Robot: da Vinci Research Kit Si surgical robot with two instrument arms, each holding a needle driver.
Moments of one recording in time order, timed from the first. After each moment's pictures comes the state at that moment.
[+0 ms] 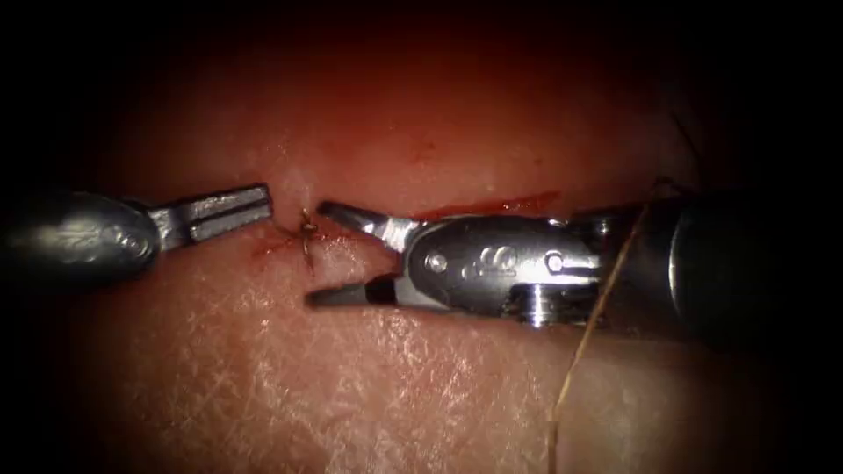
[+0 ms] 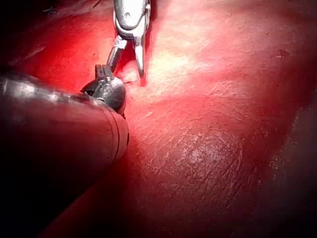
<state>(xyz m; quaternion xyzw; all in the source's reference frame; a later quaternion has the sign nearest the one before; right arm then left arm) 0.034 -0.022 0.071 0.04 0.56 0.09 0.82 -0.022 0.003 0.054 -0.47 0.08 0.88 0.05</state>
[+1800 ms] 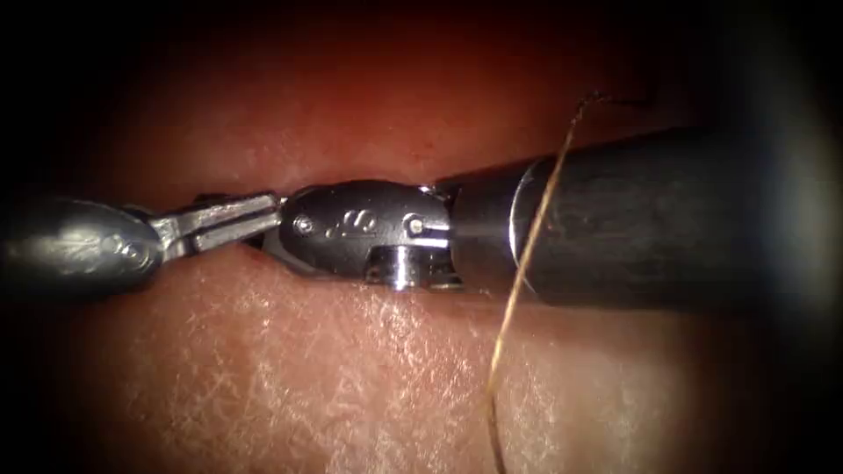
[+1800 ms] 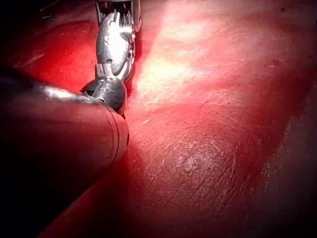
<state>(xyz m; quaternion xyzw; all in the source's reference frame) 0.042 -0.021 0.073 0.05 0.55 0.08 0.83 -0.023 0.002 0.052 -0.48 0.07 0.87 0.06</state>
